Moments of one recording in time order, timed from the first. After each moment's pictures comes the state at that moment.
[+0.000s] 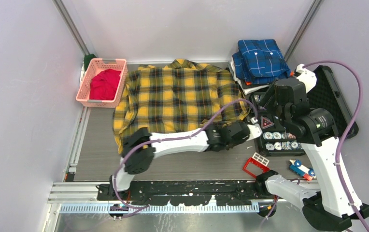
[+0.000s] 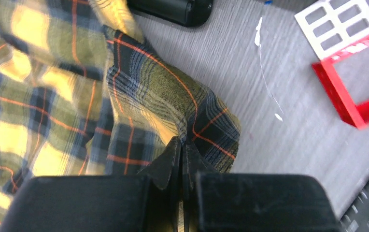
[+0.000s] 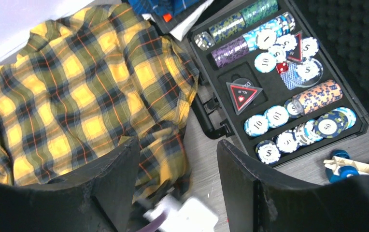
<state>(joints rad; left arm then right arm) -1.28 2.10 1.74 -0.44 -0.33 0.16 0.39 0.99 1.51 -1.16 0.54 0.68</state>
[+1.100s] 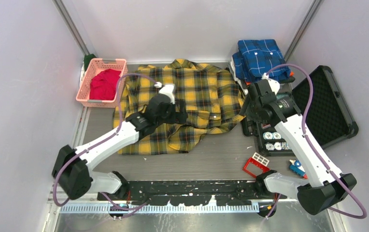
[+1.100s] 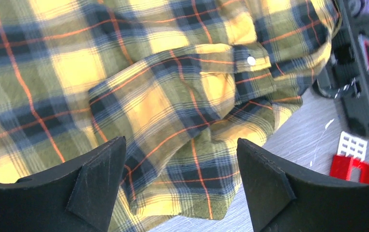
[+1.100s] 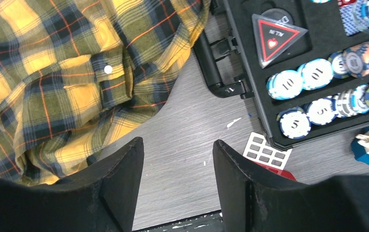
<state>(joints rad) -0.71 1.26 0.93 -0.23 -0.15 -0.51 0.39 1.16 1.29 -1.10 0.35 0.69</state>
